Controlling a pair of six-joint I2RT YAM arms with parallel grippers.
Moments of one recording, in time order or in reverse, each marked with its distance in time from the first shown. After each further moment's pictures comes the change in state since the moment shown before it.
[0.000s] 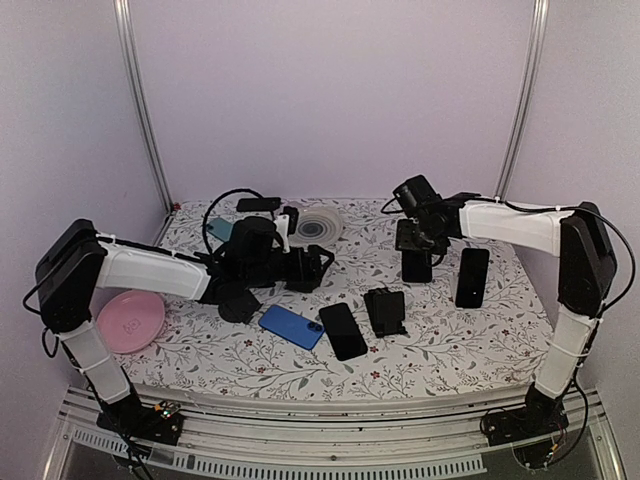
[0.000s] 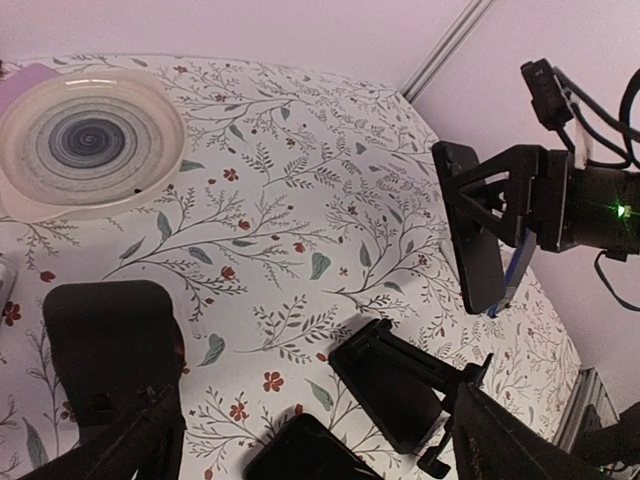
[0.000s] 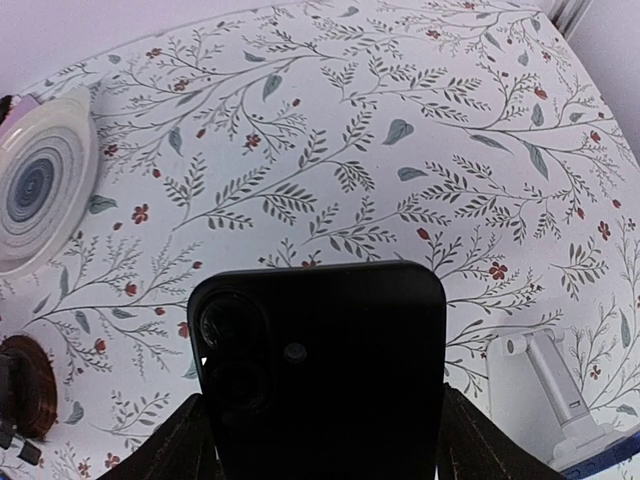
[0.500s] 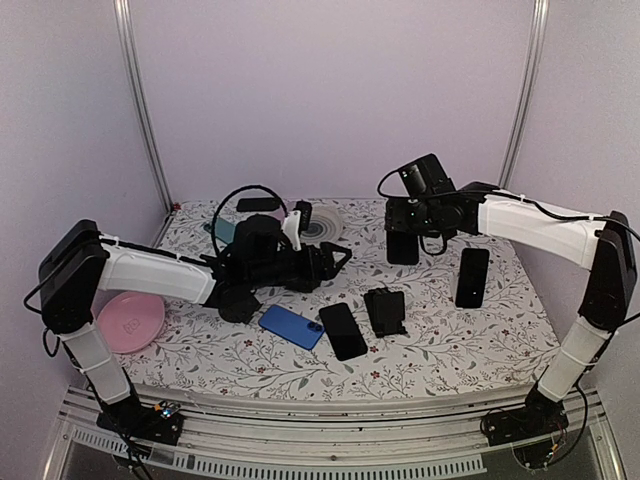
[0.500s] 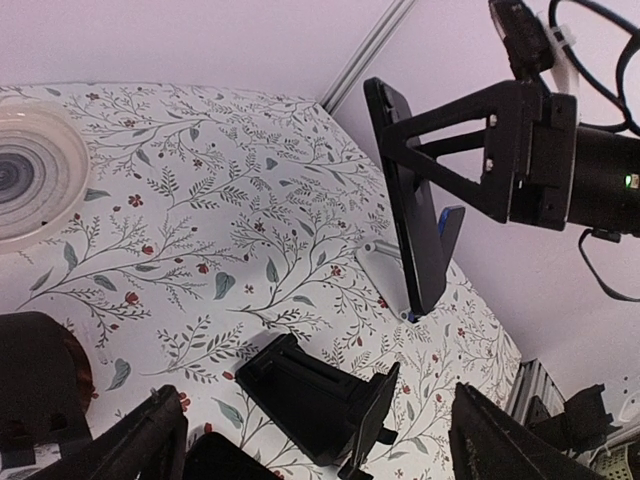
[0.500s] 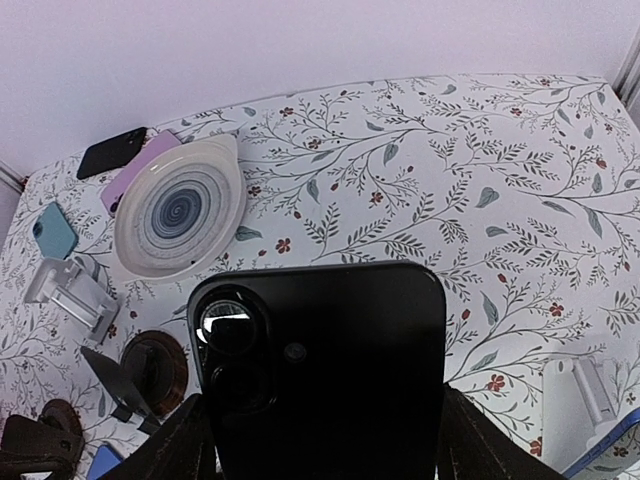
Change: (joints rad) left arm -0.052 0.013 0.021 0.123 0.091 -0.023; right arm 0.072 -0.144 0.010 0.082 -0.071 -0.032
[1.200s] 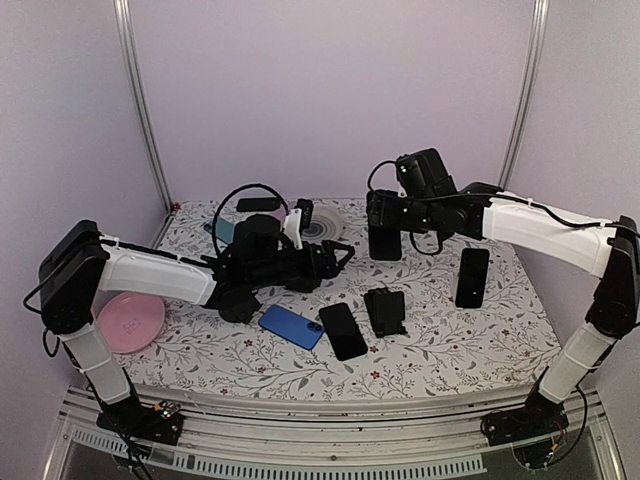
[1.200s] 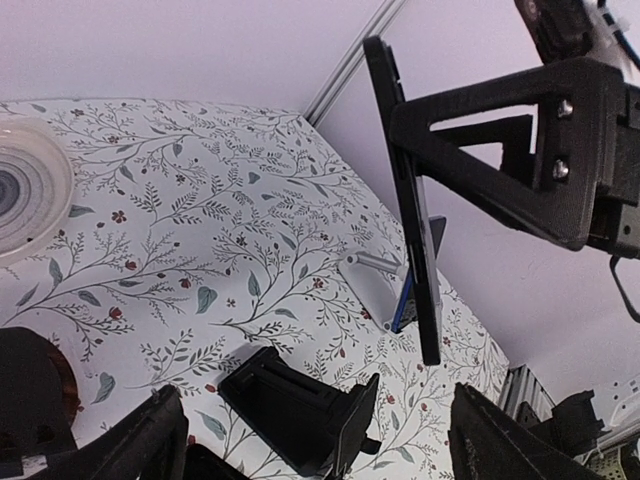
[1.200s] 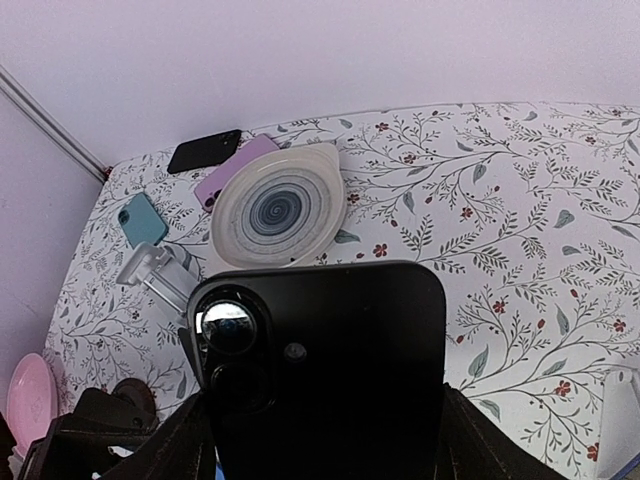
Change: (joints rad) left arm -0.012 0.000 0.000 0.046 0.001 -0.004; right arm 0.073 -0.053 -0.003 0.091 -0.080 -0.004
